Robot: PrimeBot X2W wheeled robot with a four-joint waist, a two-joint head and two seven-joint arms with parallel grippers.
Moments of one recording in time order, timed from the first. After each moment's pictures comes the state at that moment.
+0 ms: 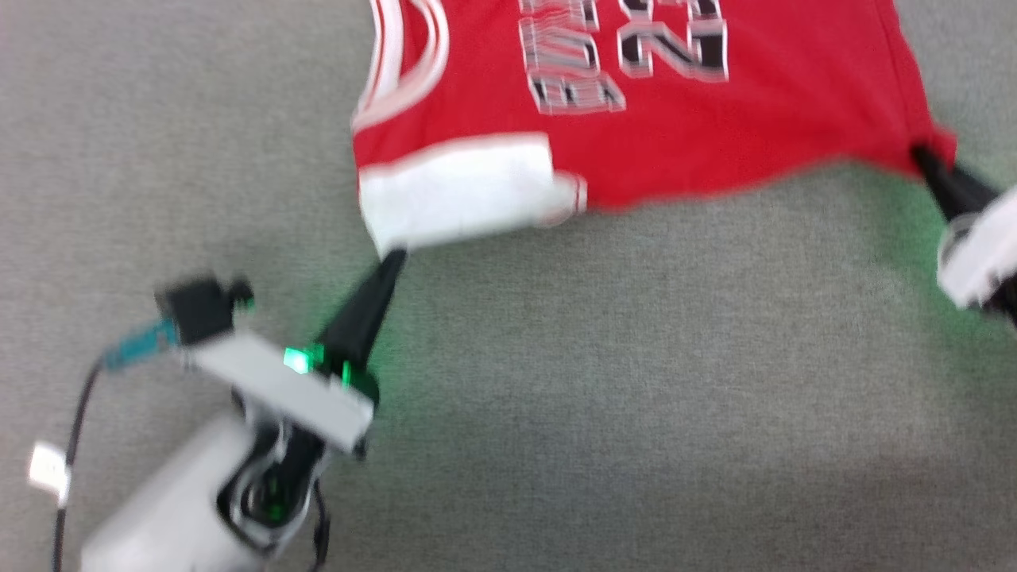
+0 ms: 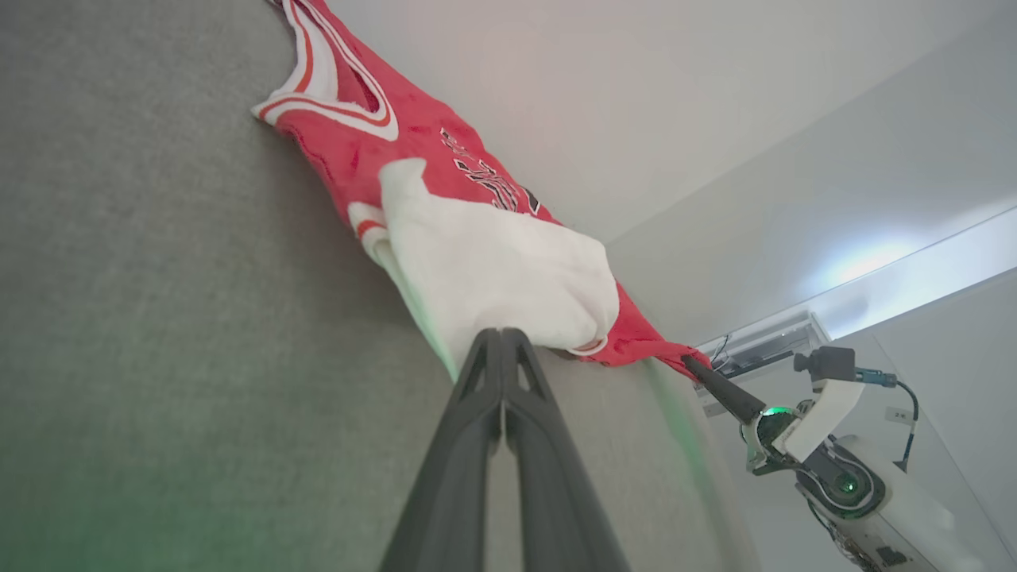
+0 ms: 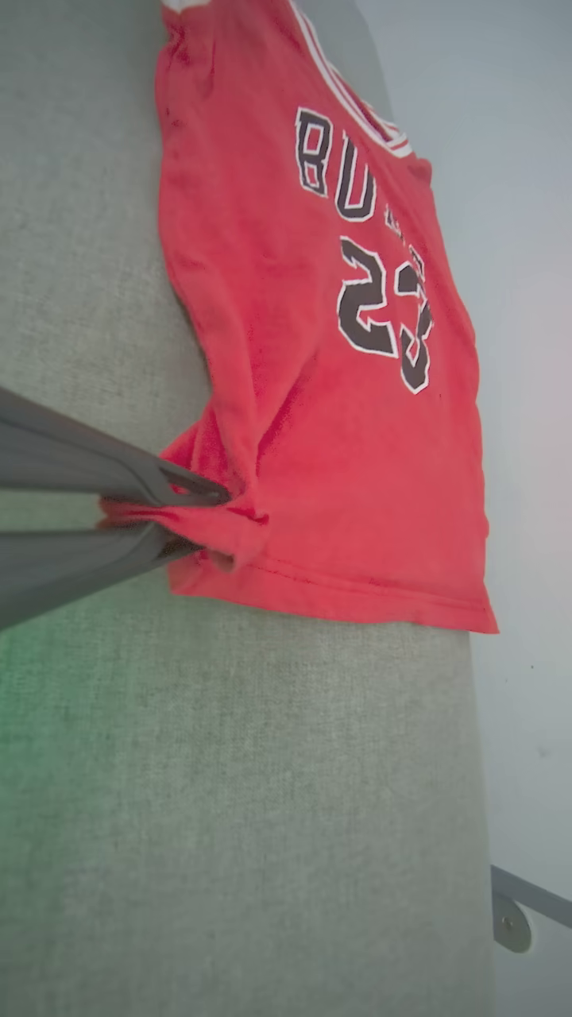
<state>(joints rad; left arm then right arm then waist) -0.58 0.56 -0.73 0.17 -1.46 -0.13 -0.26 -0.82 -0.58 0.51 0.60 0.97 0.13 0.10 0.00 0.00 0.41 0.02</state>
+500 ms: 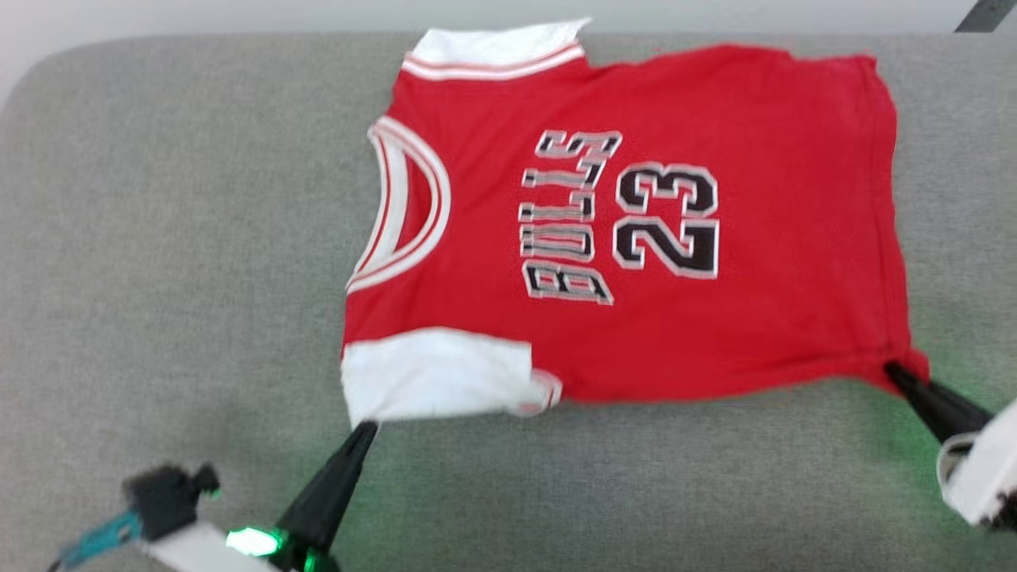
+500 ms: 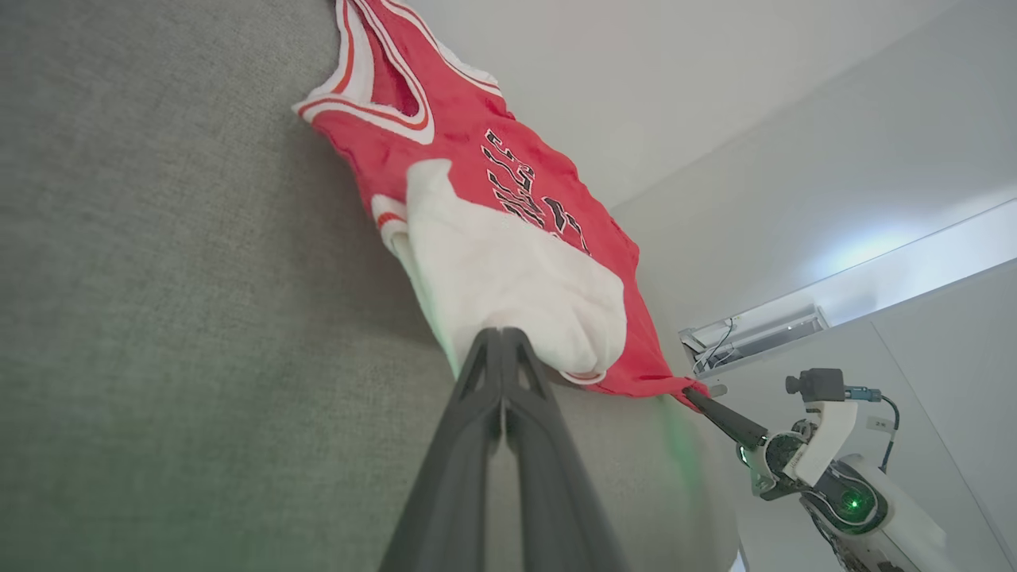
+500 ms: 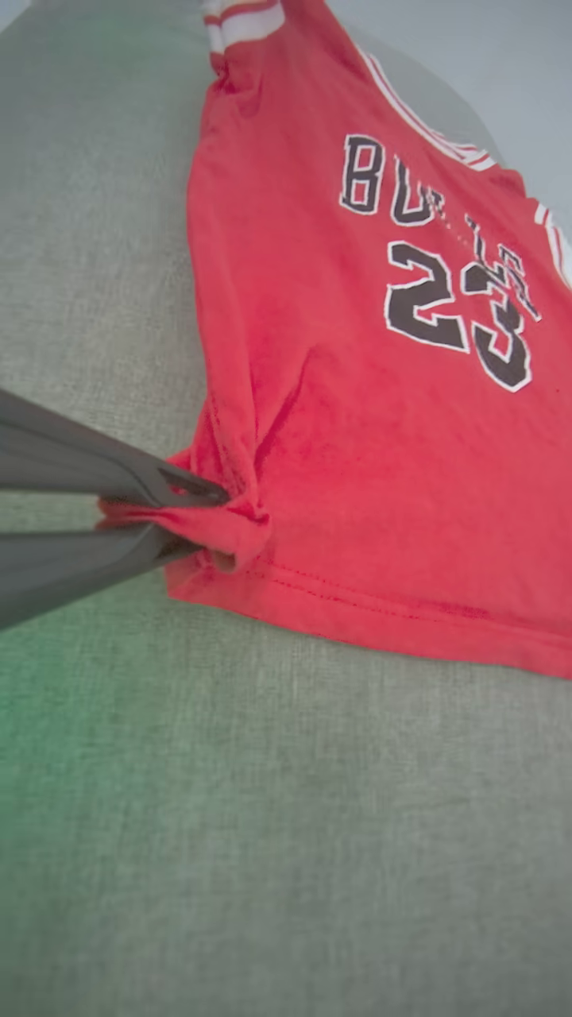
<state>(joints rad) -0.10 0.65 -0.58 -0.09 -1.35 -0.13 -0.26 -0.24 -0.64 0.27 0.15 0.97 0.13 0.27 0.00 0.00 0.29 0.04</state>
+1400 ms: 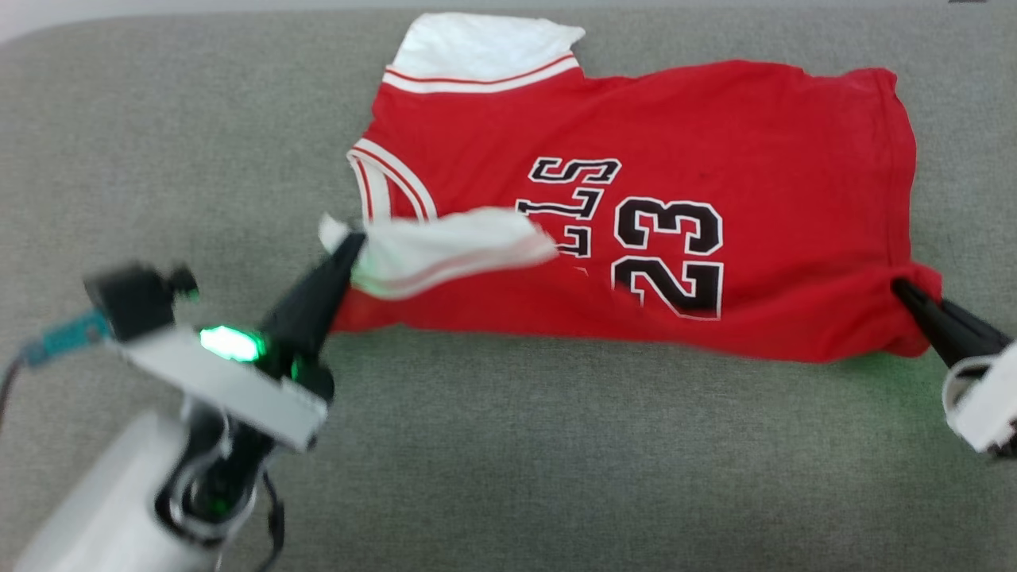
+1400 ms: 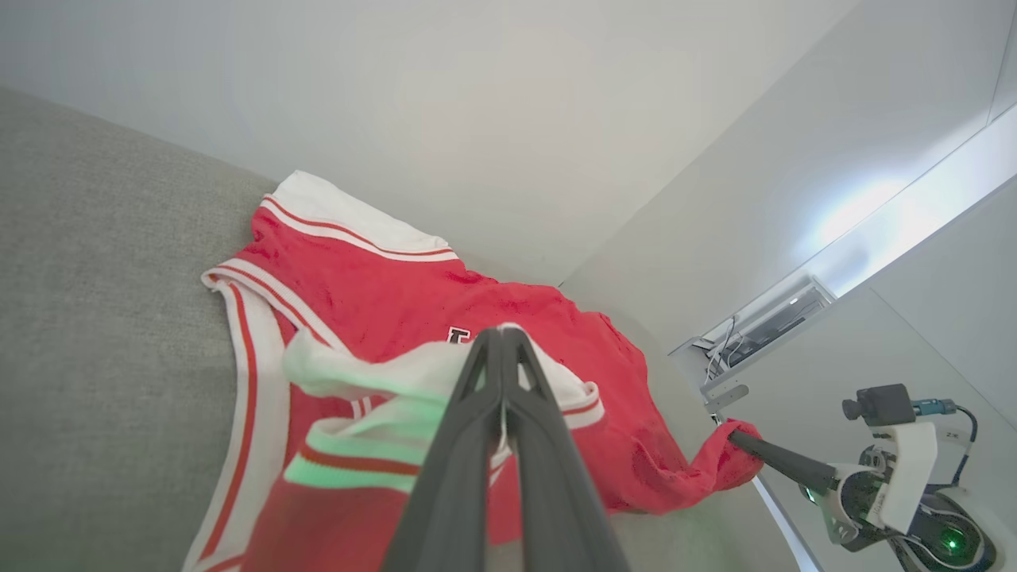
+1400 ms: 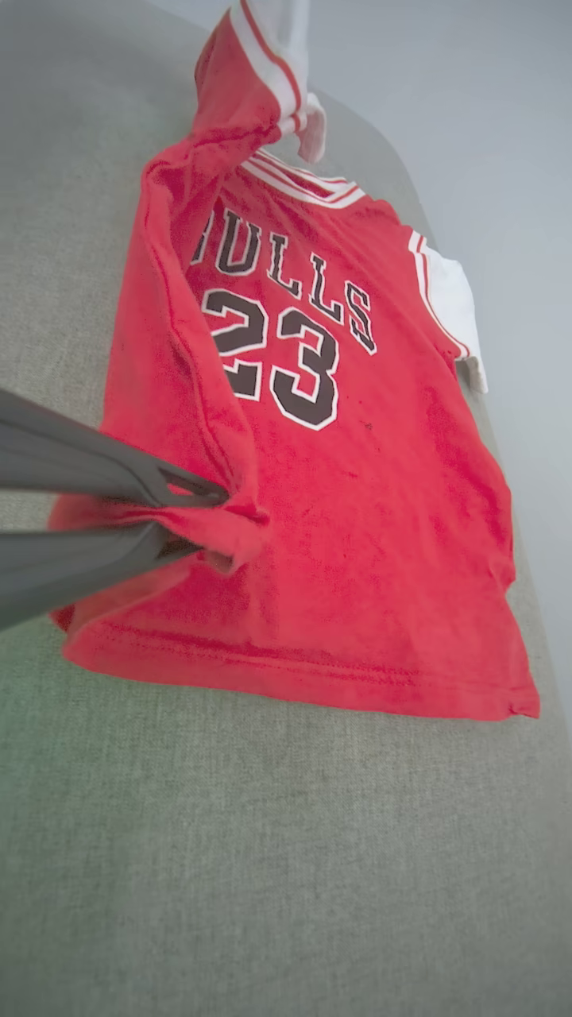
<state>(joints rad) -0.43 0.59 -0.49 -0.01 -1.25 -0.13 -0.12 -0.26 -0.38 -0.05 -0.10 0.77 0.13 0.60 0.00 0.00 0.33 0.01</state>
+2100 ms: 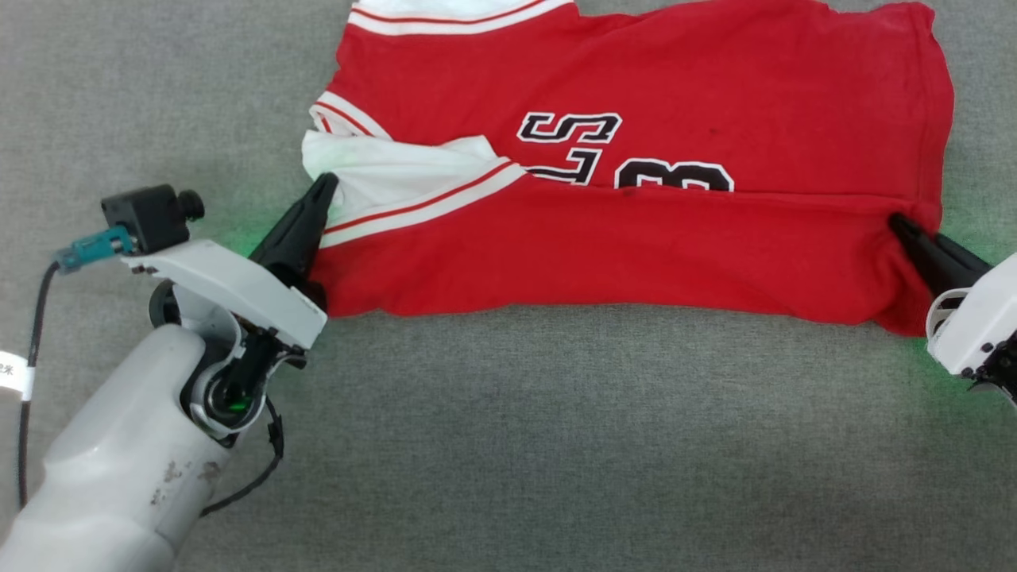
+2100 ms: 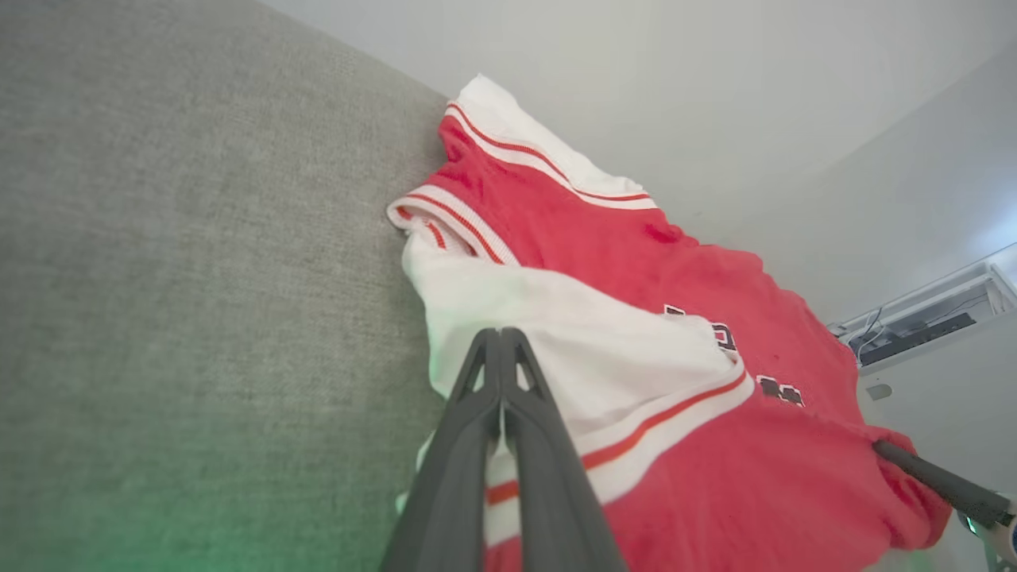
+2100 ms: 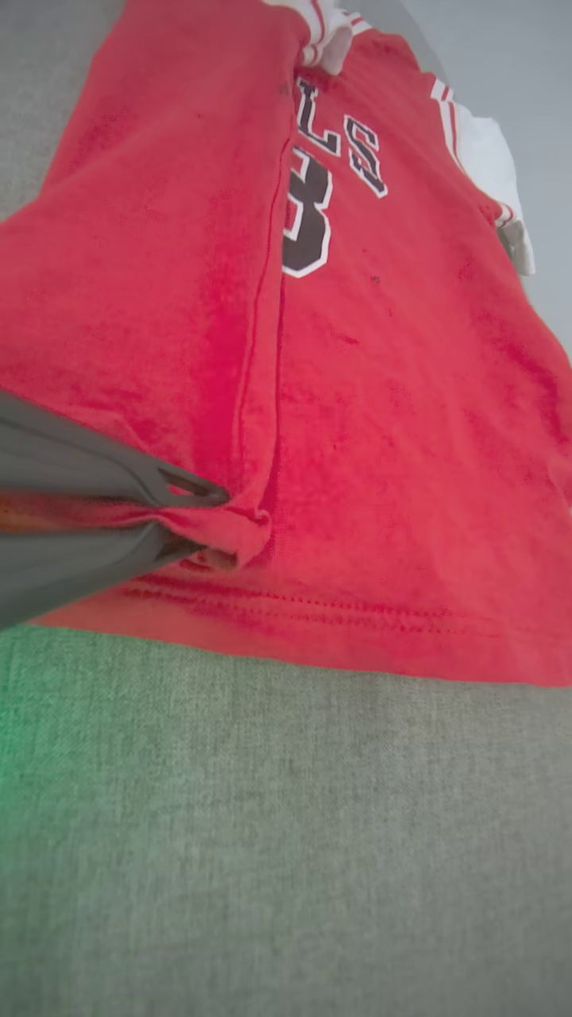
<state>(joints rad) -0.75 0.53 -0.67 0.47 -1.29 -0.13 -0.17 -0.49 -0.42 0.07 0.18 0.73 0.13 0.45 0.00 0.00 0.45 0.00</state>
